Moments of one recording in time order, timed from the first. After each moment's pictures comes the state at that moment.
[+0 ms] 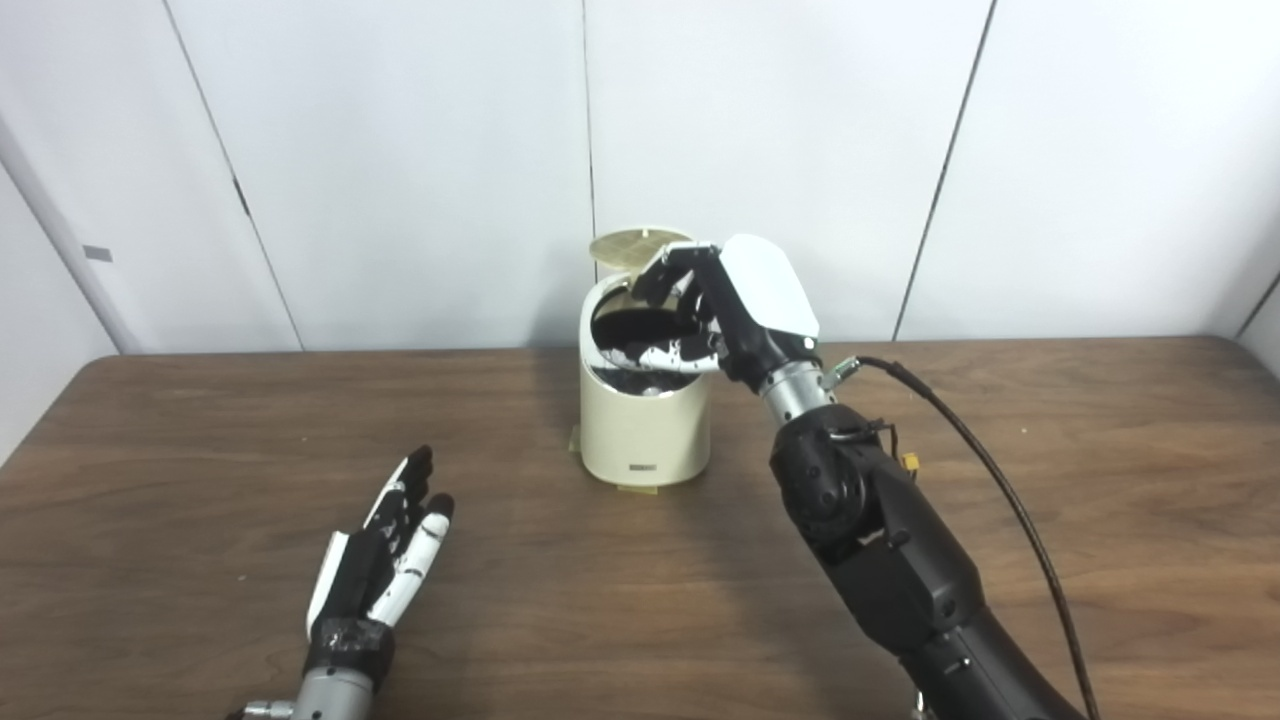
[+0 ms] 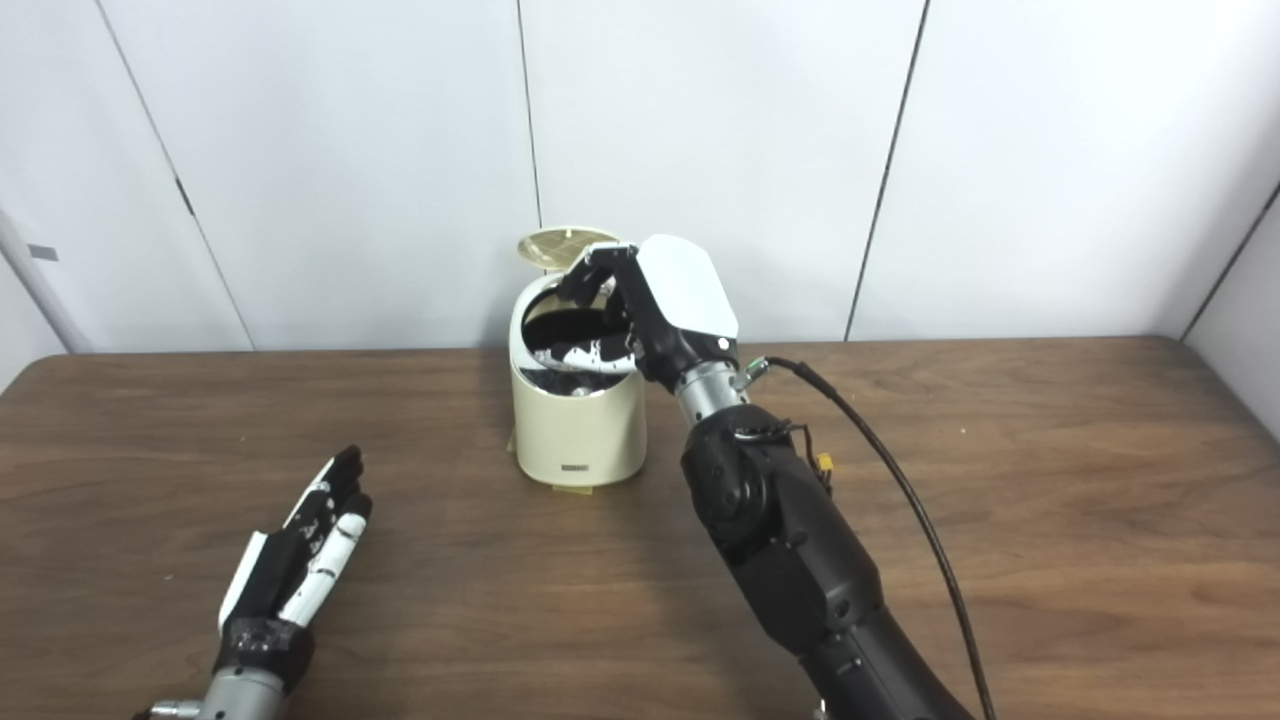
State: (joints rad) left arm 0.01 0.12 0.05 -0.13 -0.03 0.09 -0.05; right arm -0.66 -0.08 0.31 0.21 -0.73 0.08 -0.20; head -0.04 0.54
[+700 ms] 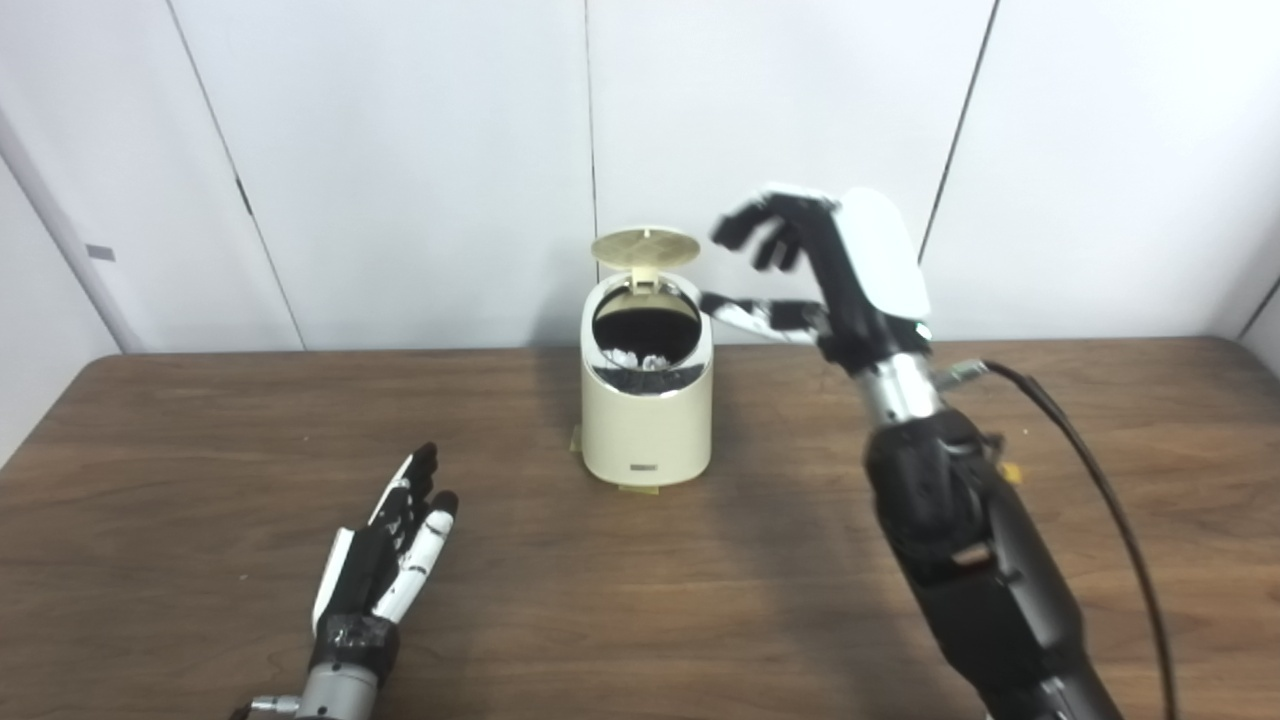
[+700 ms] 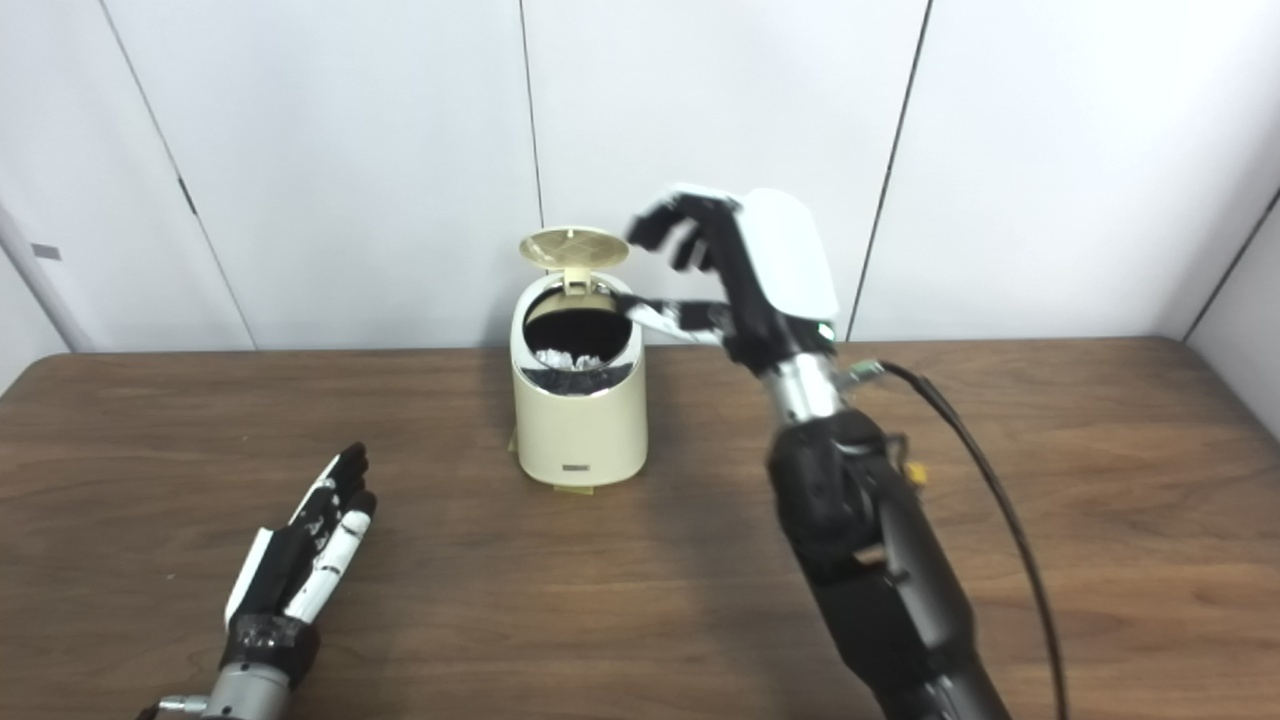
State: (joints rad) left arm -0.01 0.12 0.04 -0.10 -0.03 0.06 -0.05; right arm -0.49 -0.17 0.18 -0.10 -0.71 0.08 -0.15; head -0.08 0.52
